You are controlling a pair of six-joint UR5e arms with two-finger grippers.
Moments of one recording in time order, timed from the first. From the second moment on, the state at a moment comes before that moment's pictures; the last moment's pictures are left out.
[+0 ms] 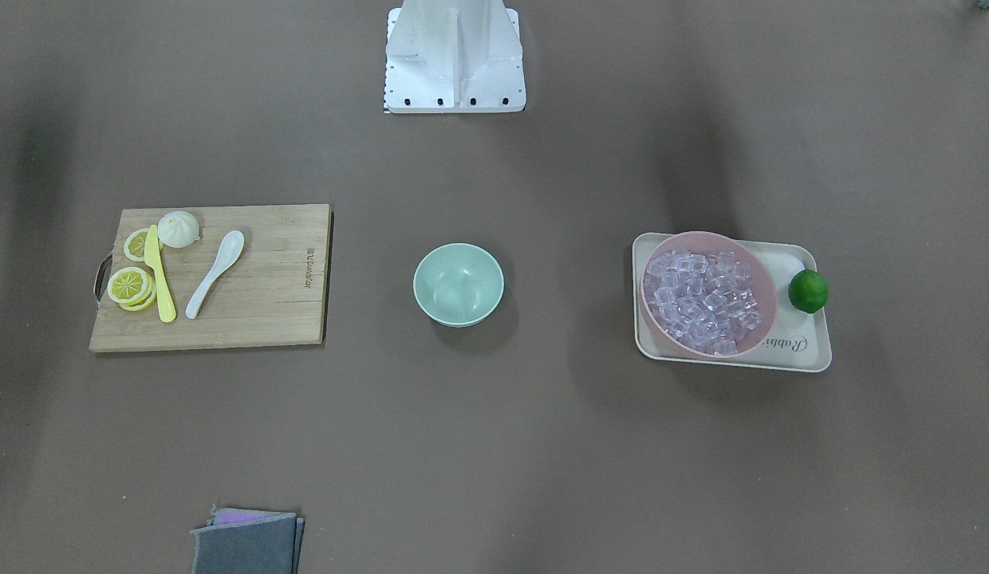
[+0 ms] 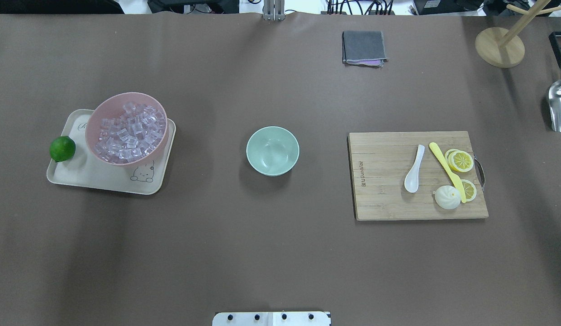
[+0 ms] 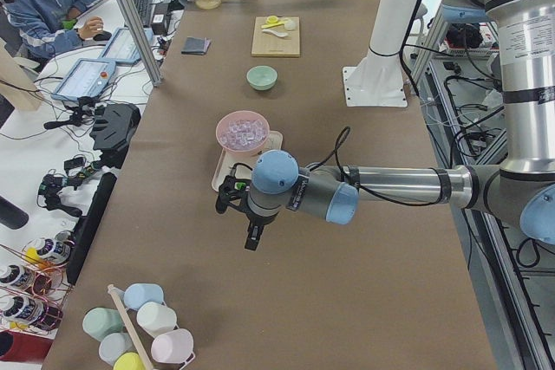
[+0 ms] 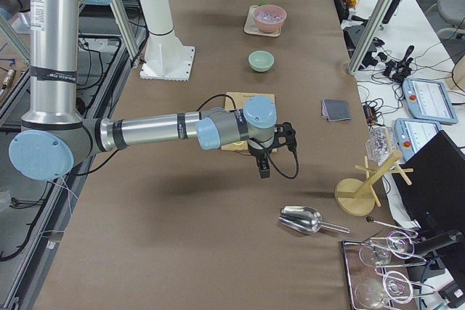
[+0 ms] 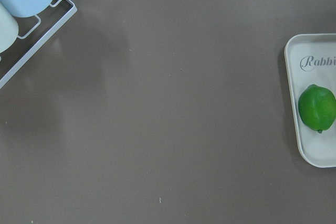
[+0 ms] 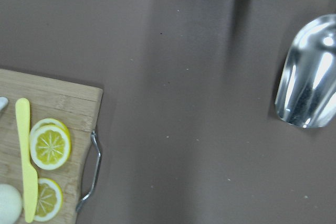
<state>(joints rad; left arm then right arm) -1.58 -1.37 -1.79 -1.87 -2.43 -0.05 1.40 -1.66 1.81 -1.38 2.41 0.18</state>
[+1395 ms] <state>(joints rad) -1.37 -1.60 -1.84 -1.86 -2.46 -0.64 0.79 -1.45 1.80 -1.15 2.06 1.12</state>
